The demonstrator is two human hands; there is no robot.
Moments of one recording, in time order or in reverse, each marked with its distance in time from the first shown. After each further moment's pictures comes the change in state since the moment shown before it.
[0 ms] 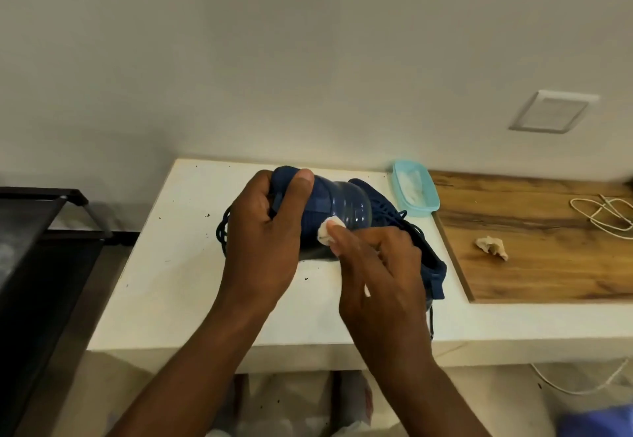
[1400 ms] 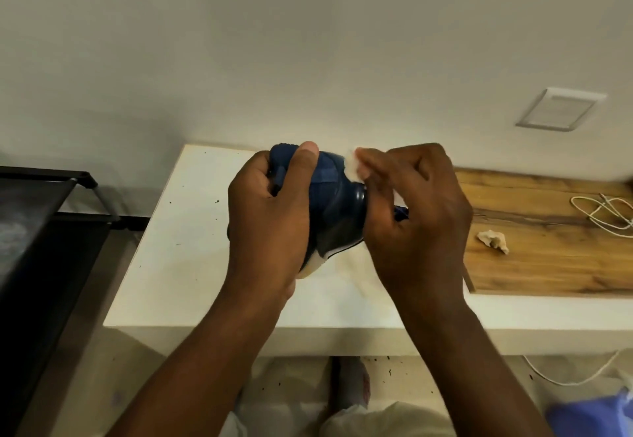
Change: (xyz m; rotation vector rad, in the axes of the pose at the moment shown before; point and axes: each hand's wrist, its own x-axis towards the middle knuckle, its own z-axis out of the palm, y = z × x) left_hand -0.009 0.034 -0.011 -0.147 0.113 -0.170; right_hand 0.063 -0.024 -0.022 0.021 0.135 -0.012
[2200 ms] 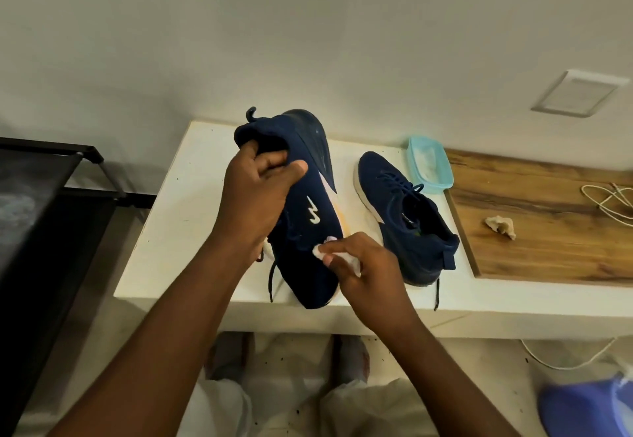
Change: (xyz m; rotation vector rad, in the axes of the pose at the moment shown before) left_hand 0.043 -0.045 -0.030 0.093 -0.145 -0.080; right_hand -0.102 0.038 0.036 0.364 -0.619 0.443
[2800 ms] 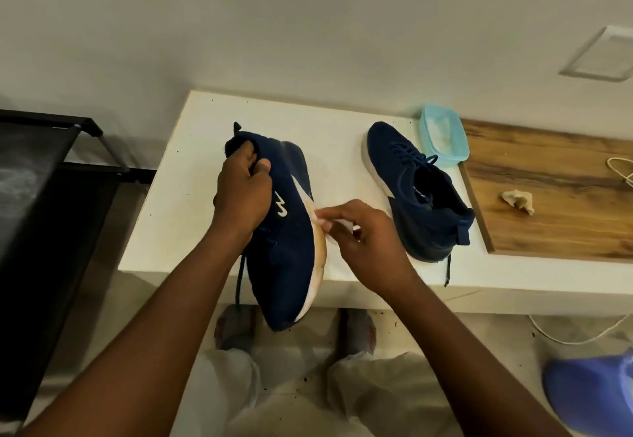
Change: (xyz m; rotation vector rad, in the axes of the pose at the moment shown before) left_hand 0.028 -0.070 -0.017 0.323 0.076 -0.028; right_hand 0.020 0.010 0.011 -0.008 -0.102 0.090
